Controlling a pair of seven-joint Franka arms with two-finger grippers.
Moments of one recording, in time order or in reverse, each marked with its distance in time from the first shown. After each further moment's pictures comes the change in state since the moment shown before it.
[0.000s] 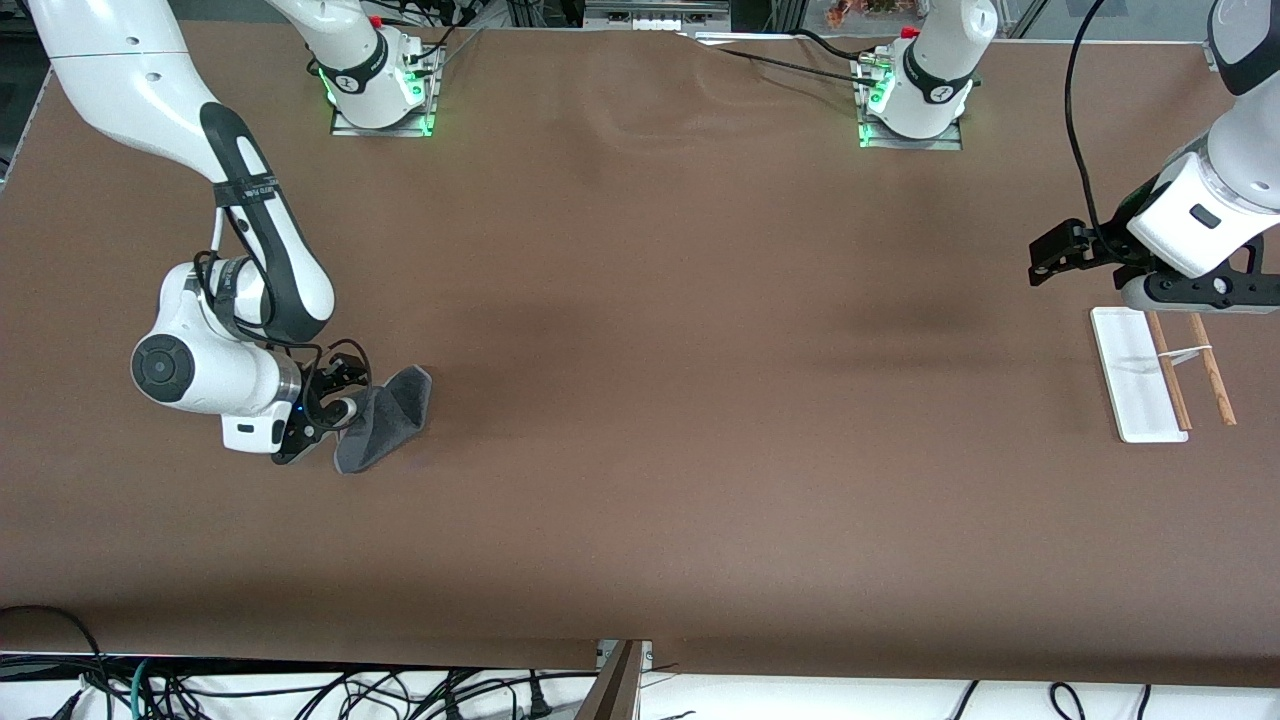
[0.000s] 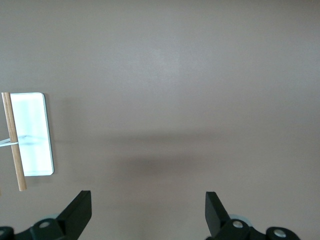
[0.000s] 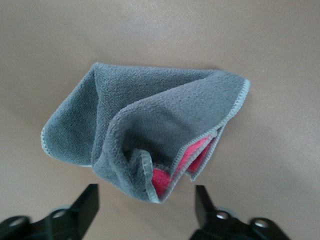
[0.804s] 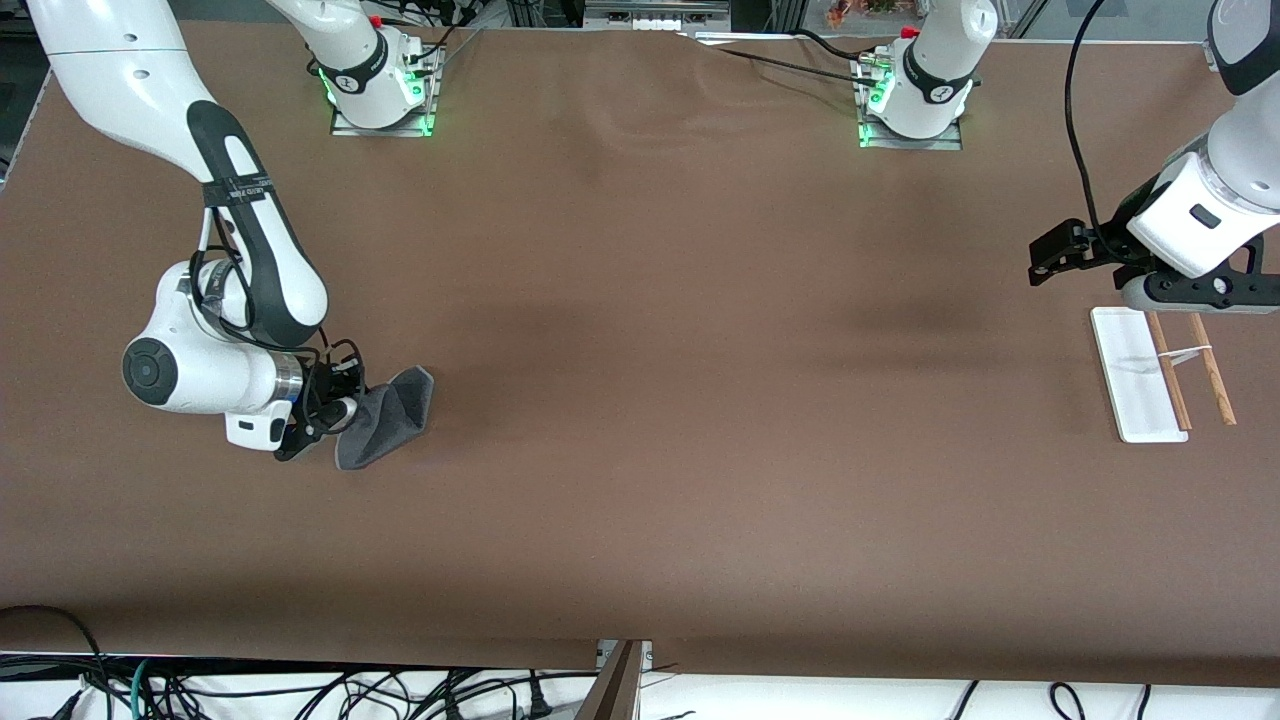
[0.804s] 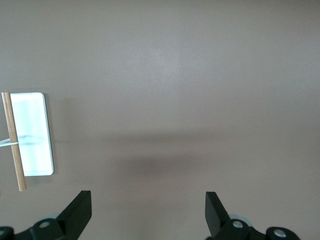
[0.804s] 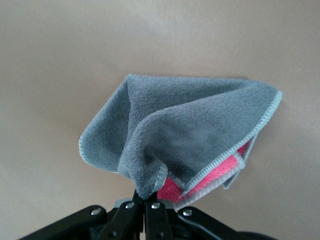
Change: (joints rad) left arm 0.000 0.000 0.000 0.000 0.000 0.000 0.000; right arm 0.000 -0.009 0.000 0.014 0.154 -0.059 0.002
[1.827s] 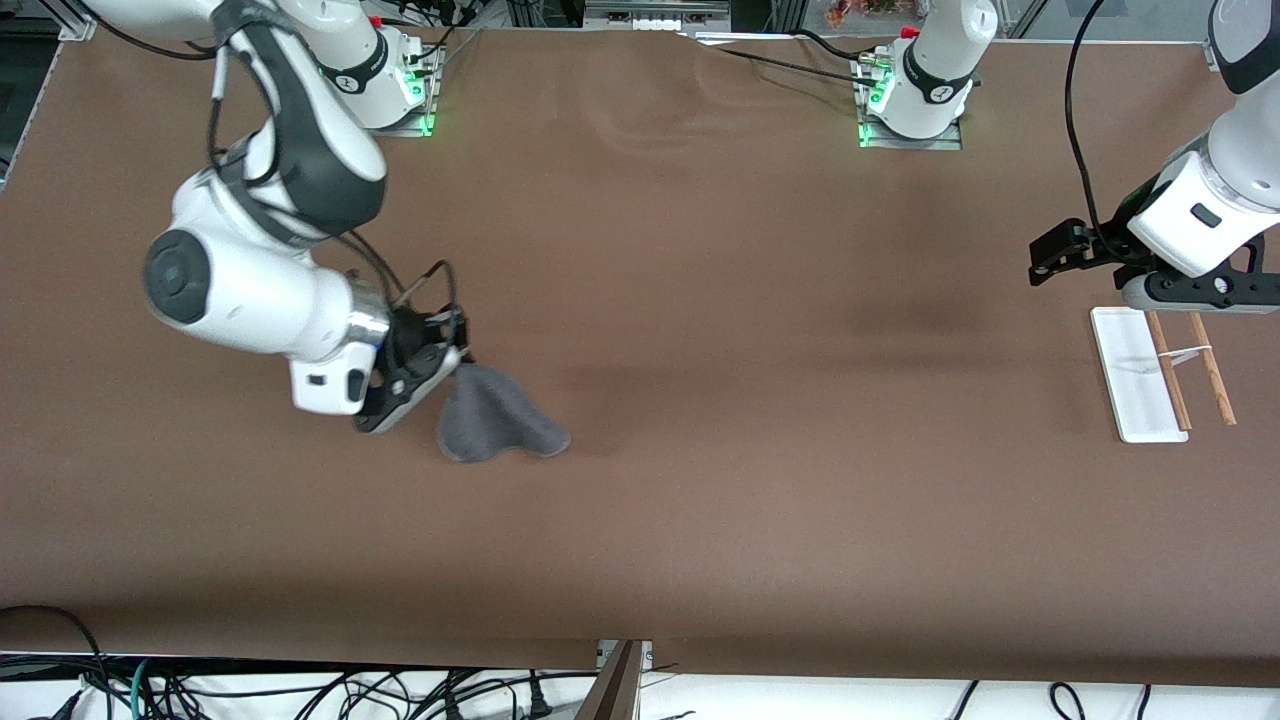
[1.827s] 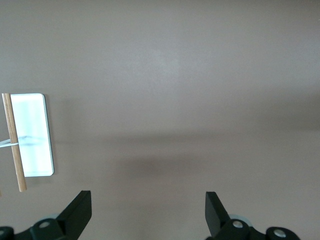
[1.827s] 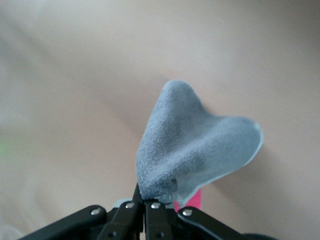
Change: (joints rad) left arm -0.003 0.000 0.000 0.009 0.000 0.000 0.000; right arm 0.045 -0.101 0.353 0.294 0.011 -0.185 0.378
